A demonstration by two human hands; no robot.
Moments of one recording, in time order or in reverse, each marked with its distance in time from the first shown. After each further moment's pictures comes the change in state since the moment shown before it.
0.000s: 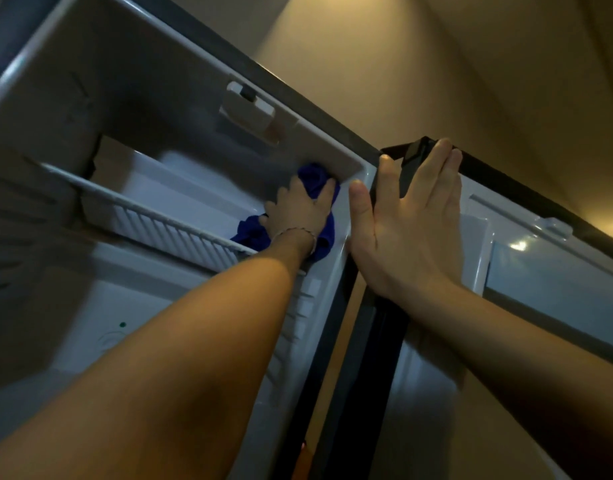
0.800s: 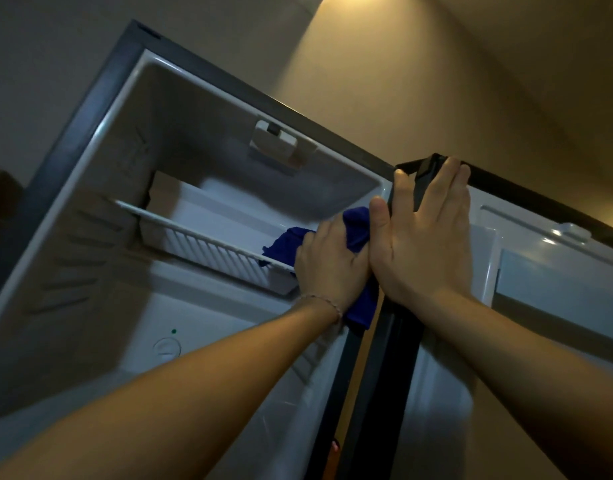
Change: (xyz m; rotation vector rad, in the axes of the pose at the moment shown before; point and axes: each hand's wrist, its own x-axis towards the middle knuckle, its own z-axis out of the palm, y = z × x) left_hand -0.095 -0.004 -0.020 -0.135 0.134 0.343; right_hand -0.003 -0.001 0.000 0.097 0.064 0.020
